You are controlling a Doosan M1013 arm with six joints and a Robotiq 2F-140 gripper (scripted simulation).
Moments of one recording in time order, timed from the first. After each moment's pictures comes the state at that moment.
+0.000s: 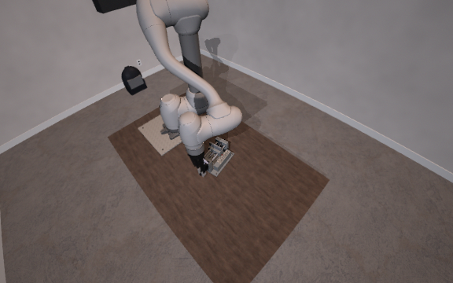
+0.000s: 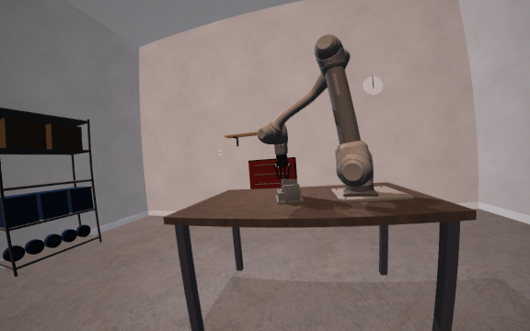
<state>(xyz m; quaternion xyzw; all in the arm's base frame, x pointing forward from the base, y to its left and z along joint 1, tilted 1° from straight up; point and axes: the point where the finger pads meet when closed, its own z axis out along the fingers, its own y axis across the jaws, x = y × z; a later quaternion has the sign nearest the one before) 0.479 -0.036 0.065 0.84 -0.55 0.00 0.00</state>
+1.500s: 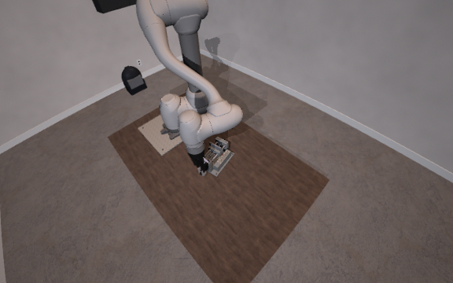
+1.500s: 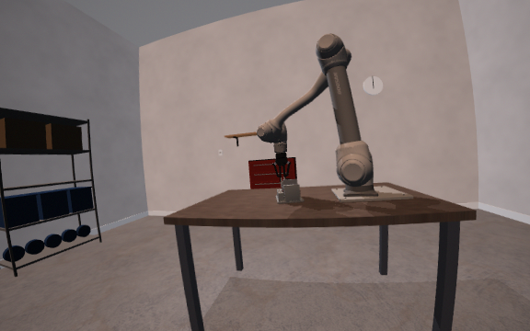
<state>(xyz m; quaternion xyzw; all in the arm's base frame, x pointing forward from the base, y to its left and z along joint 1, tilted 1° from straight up) 0.482 -0.035 0.077 0.84 -0.55 0.00 0.00</state>
